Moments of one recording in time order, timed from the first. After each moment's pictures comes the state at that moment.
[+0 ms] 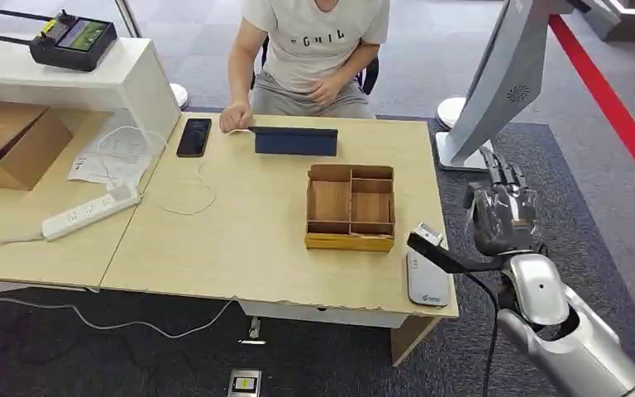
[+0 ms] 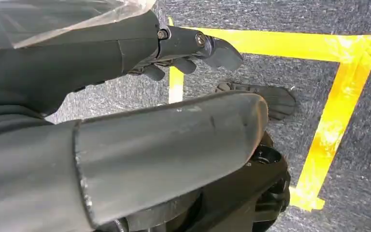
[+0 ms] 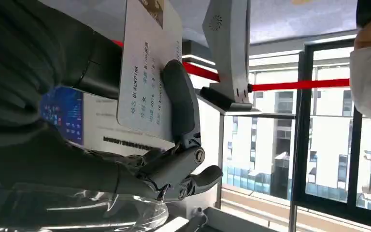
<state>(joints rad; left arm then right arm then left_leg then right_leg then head) -0.12 0.11 -1.18 -0.23 1.36 0.10 -0.10 -0.38 -0.61 0.57 -1.42 1.10 -0.26 0.39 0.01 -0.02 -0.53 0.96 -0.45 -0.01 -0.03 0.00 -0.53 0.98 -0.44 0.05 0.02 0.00</state>
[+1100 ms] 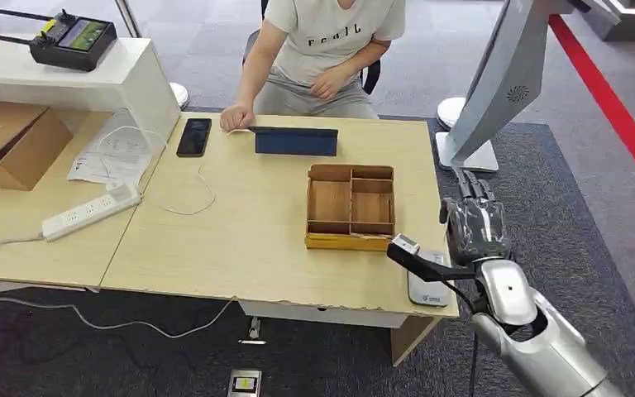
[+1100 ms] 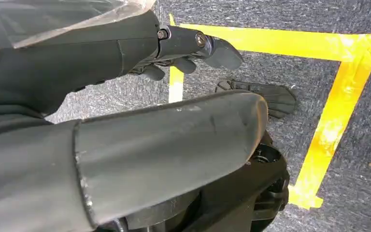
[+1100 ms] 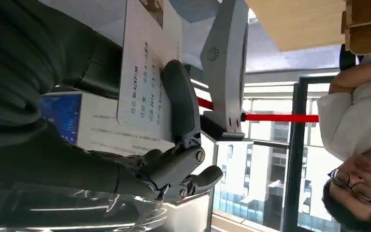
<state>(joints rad) -0.12 0.11 -1.18 -0.23 1.37 0.09 -0.10 -0.38 -0.52 0.59 -1.32 1.11 -0.21 0.36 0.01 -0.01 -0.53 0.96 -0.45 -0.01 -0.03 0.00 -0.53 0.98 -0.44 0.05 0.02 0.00</state>
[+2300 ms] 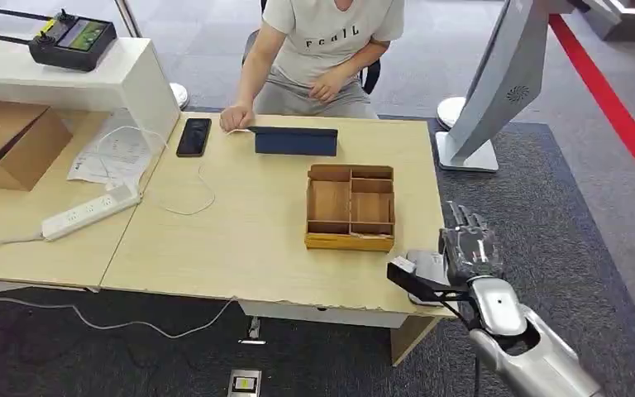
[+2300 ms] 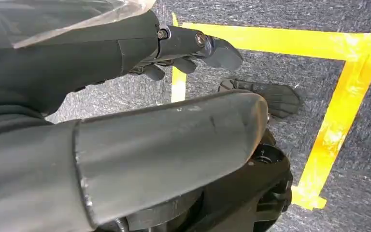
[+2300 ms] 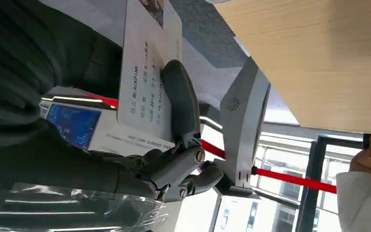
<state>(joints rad) -0.12 0.11 -1.18 -0.23 1.38 0.09 -0.09 -0.33 -0.50 0.61 -1.27 1.07 -0.08 0.41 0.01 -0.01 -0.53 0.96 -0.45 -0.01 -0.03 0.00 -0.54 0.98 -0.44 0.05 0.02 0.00</state>
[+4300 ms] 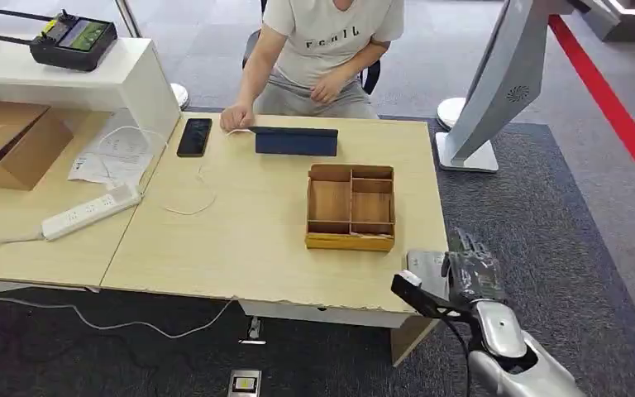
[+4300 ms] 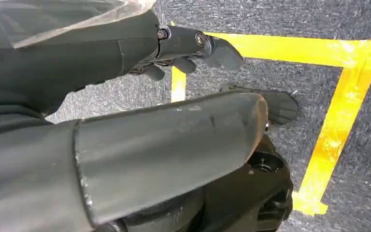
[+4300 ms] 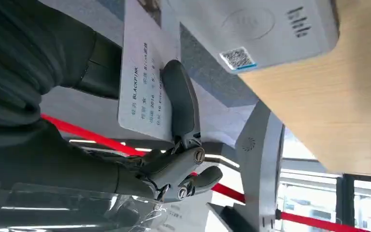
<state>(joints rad) -0.12 0.12 -1.18 -0.23 1.36 0.09 -0.09 -0.26 -0.52 0.65 -1.22 0.91 -0.20 0.48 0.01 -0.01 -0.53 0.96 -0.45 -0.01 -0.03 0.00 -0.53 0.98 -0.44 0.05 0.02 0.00</state>
